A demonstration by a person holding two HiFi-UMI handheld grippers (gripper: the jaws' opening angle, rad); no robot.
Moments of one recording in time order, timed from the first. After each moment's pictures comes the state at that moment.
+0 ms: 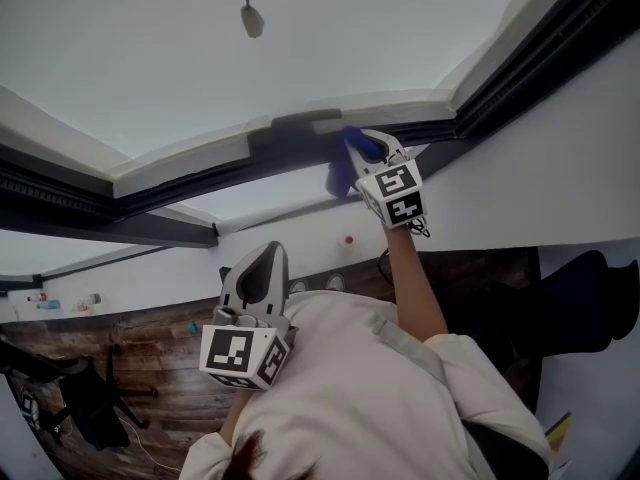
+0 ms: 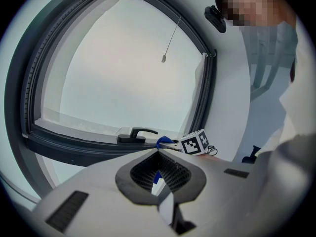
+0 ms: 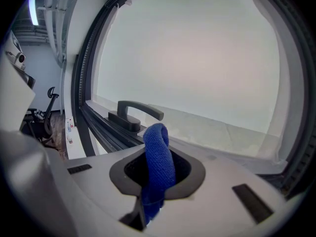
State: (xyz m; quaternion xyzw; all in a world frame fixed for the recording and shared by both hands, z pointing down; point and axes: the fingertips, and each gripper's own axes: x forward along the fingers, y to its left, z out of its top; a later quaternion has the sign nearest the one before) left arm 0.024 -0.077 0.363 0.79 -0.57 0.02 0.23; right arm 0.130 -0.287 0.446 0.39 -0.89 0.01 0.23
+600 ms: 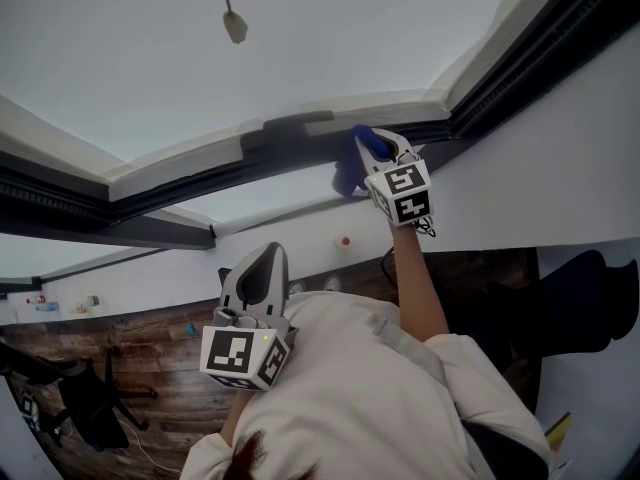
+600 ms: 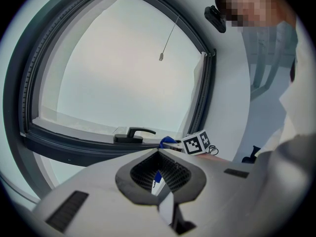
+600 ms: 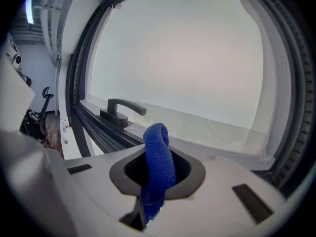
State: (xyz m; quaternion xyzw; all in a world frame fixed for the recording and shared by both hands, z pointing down) left arm 0.036 -0.080 0.363 0.79 -0.57 0.02 0.23; right arm 0.165 -0.298 0.446 0.41 -0.88 0.02 0.23
